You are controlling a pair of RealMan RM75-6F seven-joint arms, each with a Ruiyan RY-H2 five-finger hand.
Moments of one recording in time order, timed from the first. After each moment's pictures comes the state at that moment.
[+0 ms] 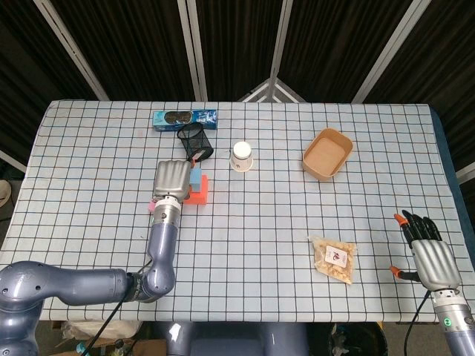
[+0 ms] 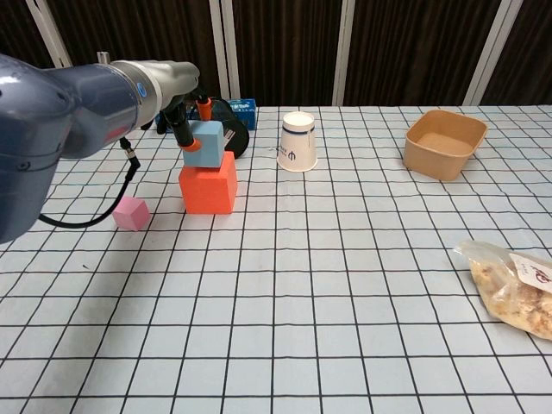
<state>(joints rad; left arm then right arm) -1.12 -1.72 -0.42 -1.52 0.29 1.33 1.05 0.16 -1.12 0.04 -1.56 -1.44 1.30 0.01</state>
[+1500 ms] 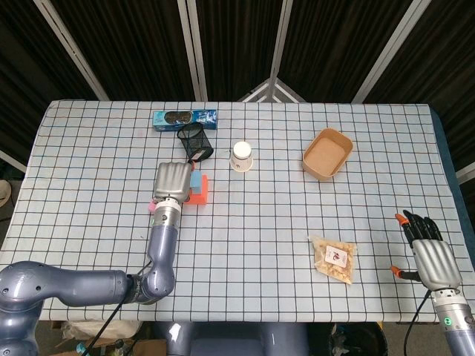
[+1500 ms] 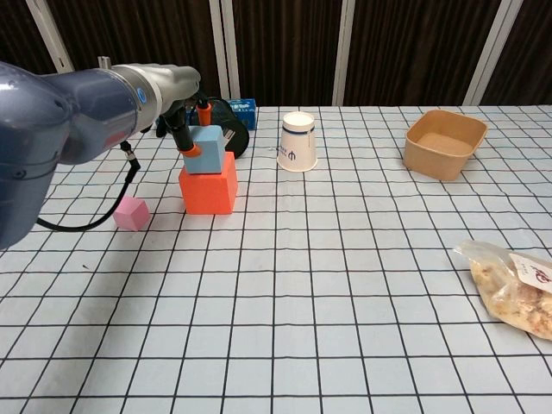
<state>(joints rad) -1.12 -1.72 -0.41 -1.53 0.29 1.33 1.06 0.16 -1.11 0.04 -1.56 -1.43 1.29 0.01</state>
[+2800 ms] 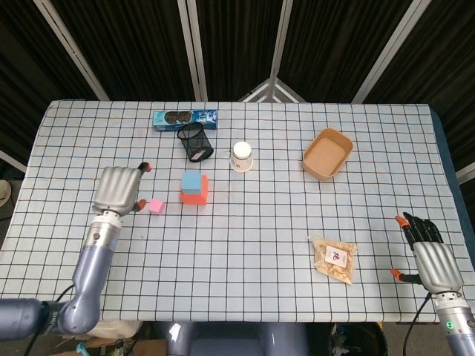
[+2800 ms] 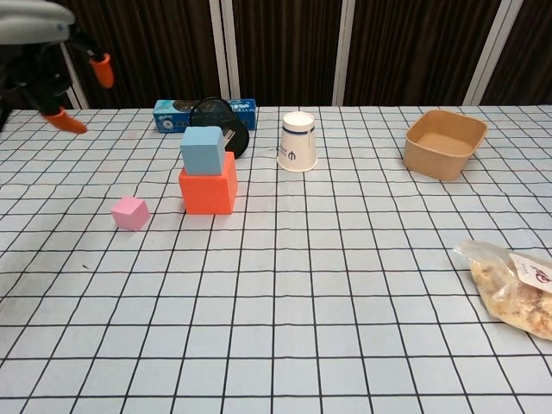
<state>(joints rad) -0.84 -1.26 -0.22 -2.03 0.57 1.38 0.89 0.15 -1.09 0.03 -1.59 -1.44 1.30 0.02</state>
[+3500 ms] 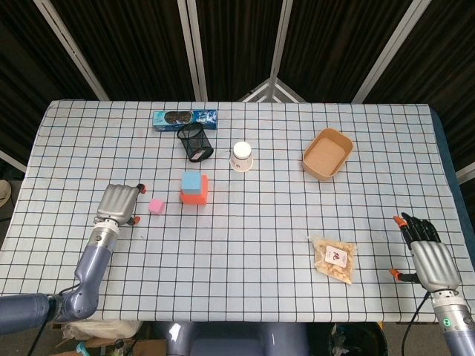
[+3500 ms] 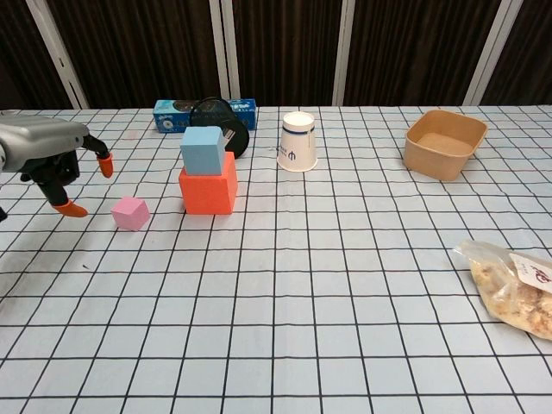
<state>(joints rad) -0.81 -1.44 -0.10 -1.63 0.62 1.12 0.76 0.17 -1.10 0.04 -1.59 -1.41 1.26 -0.01</state>
